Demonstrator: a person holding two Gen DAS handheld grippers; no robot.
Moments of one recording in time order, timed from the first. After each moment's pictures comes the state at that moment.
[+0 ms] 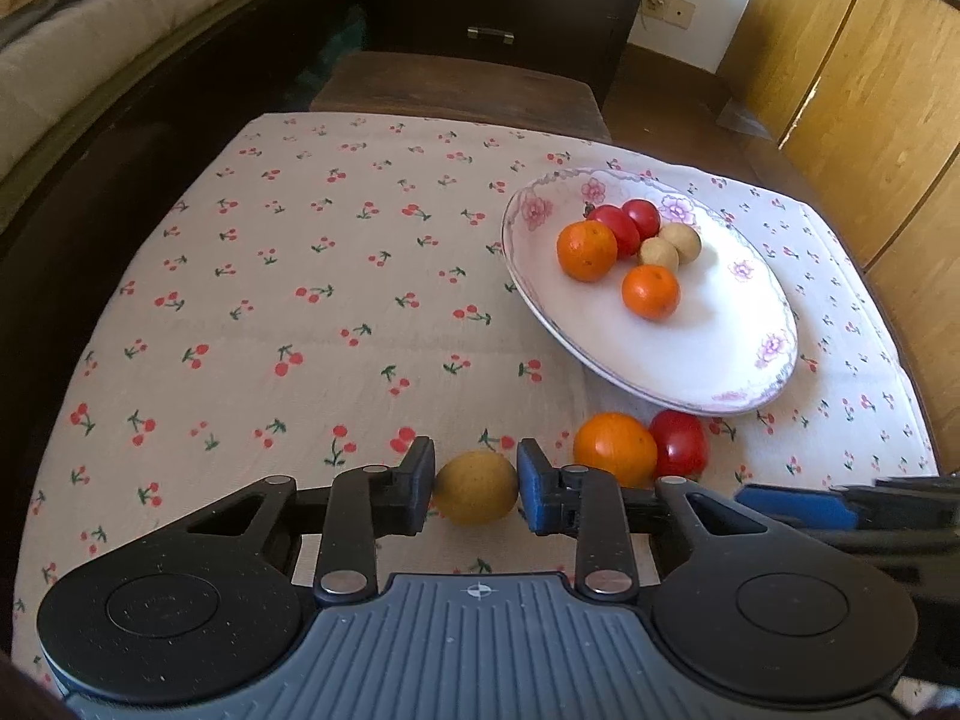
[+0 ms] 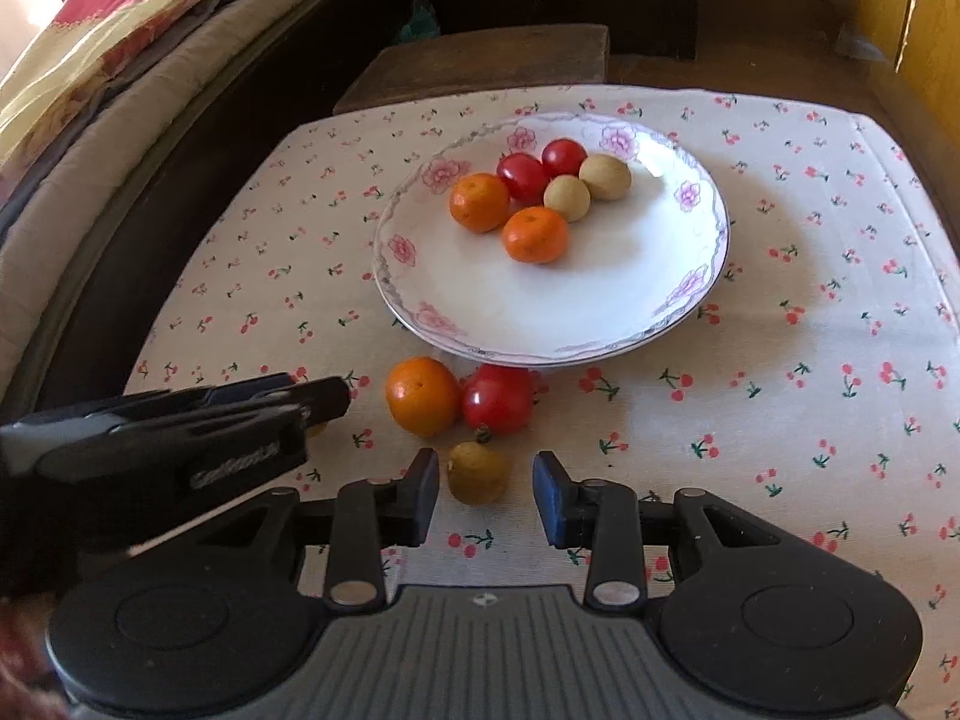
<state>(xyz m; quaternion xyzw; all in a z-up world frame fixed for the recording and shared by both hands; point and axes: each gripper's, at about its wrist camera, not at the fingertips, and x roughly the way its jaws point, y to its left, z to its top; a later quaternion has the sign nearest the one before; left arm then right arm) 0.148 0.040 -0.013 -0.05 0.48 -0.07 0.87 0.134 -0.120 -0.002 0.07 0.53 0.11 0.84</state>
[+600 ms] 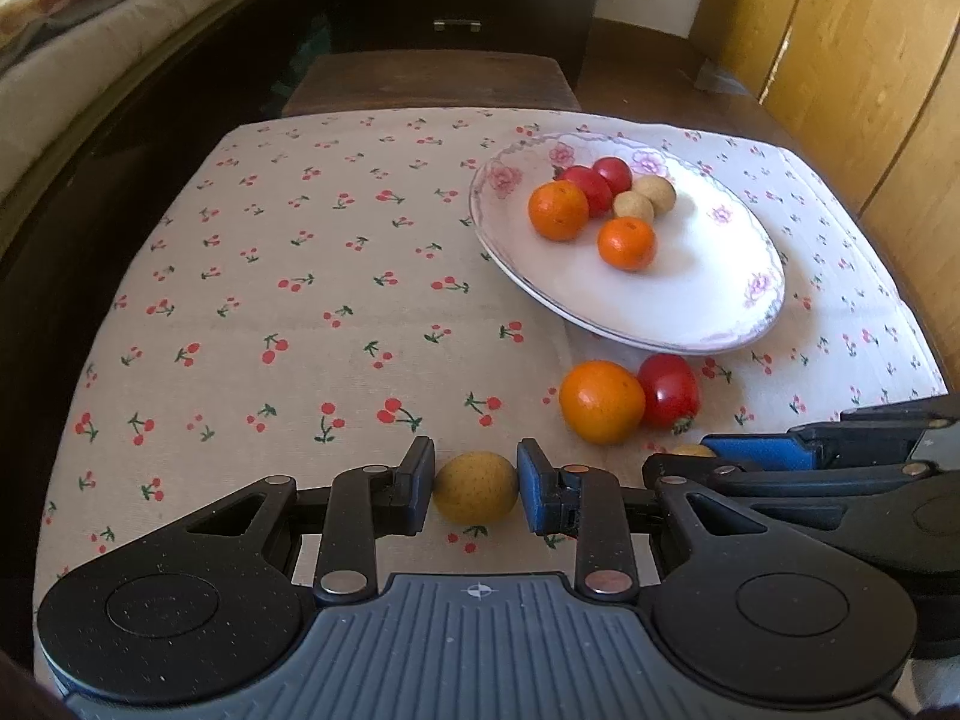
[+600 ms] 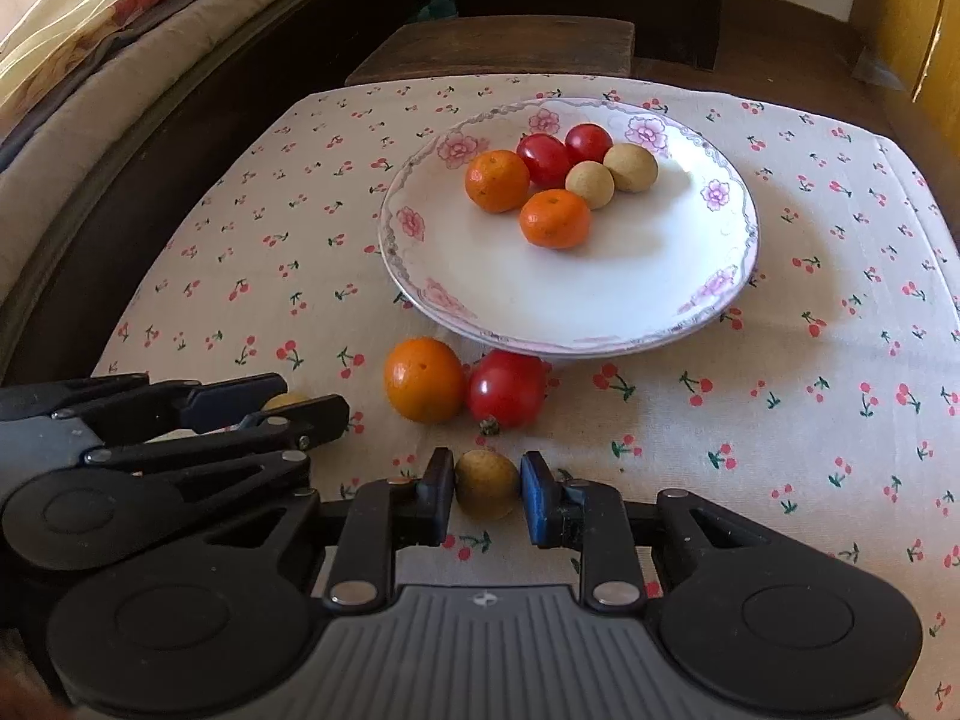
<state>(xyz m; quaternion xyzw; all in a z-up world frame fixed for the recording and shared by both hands) 0.137 0.024 -0.017 0.01 0.49 -0.08 0.87 0.131 -0.110 -0.013 0.02 0.53 0.12 0.84</state>
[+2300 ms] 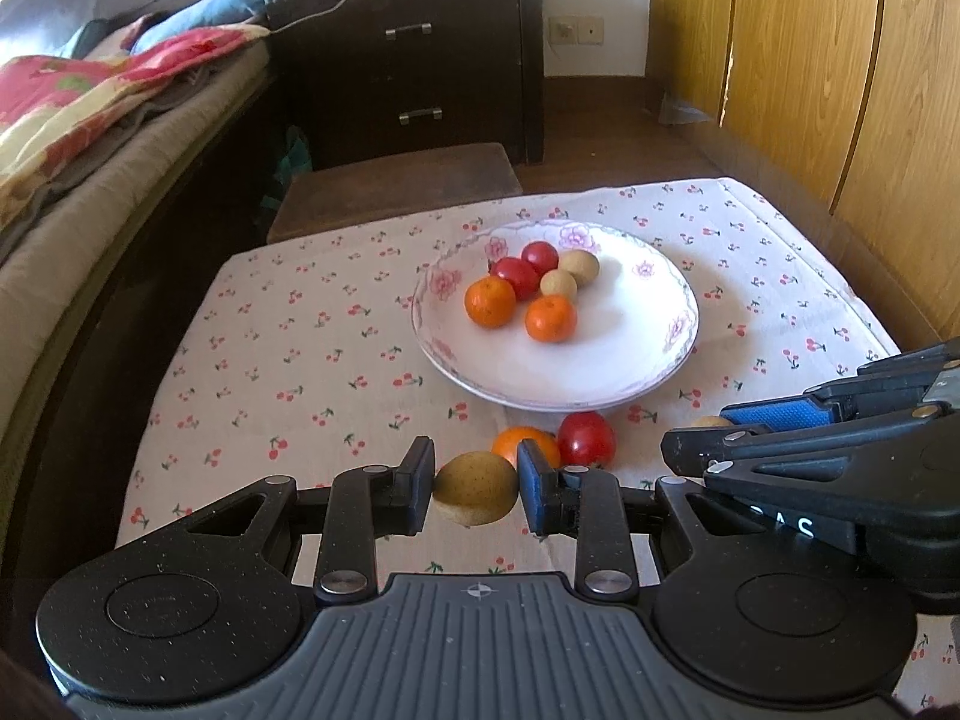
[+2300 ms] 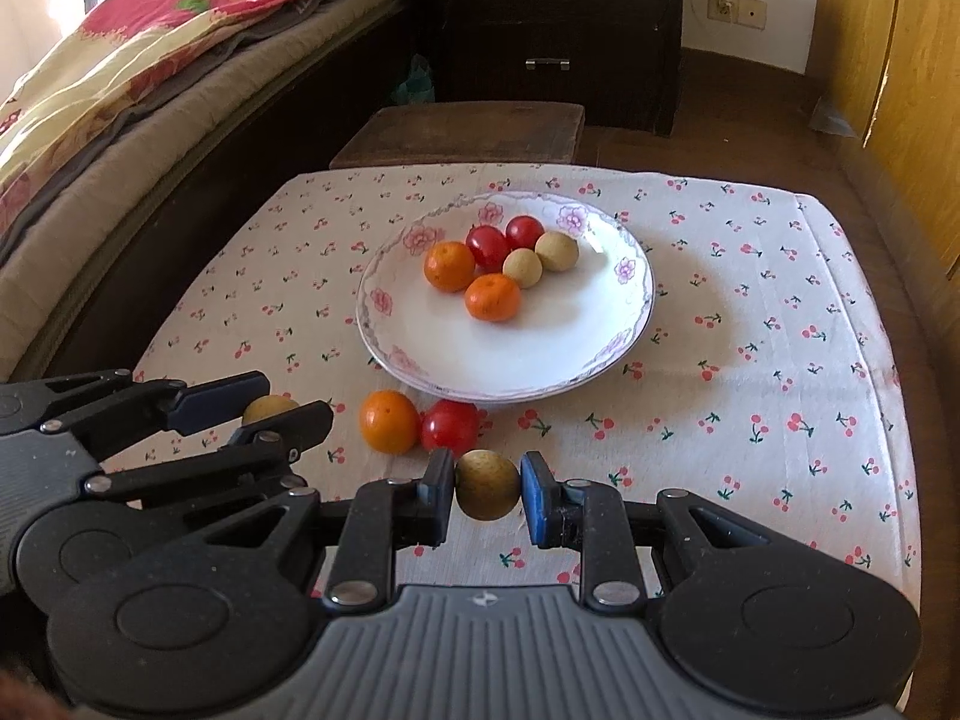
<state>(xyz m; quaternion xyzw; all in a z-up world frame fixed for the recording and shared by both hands) 0.109 -0.020 0.027 0.09 0.41 -0.08 0.90 0.106 -0.139 0.037 0.03 0.47 0.10 0.88</state>
